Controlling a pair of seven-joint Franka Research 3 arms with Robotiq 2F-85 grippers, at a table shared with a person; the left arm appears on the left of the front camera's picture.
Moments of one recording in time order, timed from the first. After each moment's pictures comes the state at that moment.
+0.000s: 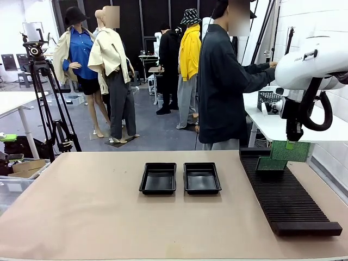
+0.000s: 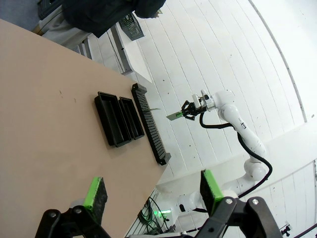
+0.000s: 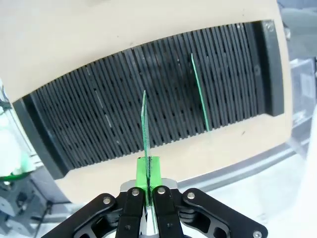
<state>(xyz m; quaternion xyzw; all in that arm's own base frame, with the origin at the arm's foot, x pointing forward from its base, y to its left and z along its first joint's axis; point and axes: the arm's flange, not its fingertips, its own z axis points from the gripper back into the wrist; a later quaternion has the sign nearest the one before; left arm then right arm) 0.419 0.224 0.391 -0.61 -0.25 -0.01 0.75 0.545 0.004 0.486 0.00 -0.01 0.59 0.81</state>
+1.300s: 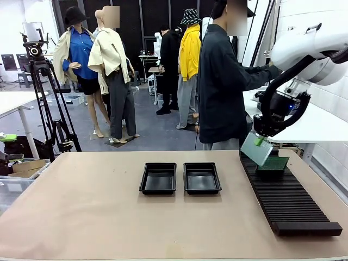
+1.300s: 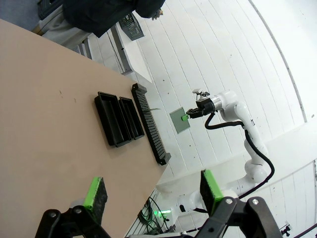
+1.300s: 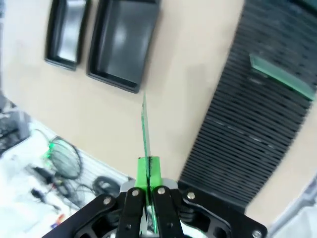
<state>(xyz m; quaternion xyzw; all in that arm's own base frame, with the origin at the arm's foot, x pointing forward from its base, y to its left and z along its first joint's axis) 0.419 0.224 0.391 -0.61 -0.25 -0.01 0.75 0.528 0.068 0.504 0.22 0.00 0.13 0.97</state>
